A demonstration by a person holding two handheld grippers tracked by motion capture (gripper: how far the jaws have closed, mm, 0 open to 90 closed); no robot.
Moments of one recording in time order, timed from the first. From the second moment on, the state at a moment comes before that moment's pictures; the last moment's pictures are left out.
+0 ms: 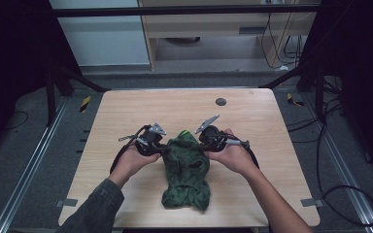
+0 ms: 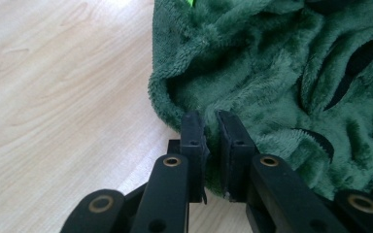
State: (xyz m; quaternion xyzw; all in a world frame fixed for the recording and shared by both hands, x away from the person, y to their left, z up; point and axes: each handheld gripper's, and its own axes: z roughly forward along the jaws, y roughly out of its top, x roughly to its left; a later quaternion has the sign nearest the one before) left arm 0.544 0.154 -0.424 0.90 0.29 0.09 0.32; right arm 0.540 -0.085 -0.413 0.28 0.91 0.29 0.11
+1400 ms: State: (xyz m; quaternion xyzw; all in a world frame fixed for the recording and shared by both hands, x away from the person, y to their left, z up) left arm 0.542 0.157 -0.410 0.89 0.29 0.14 0.33; right arm 0.532 -0.080 -0.406 0.25 0.91 0.29 0.17
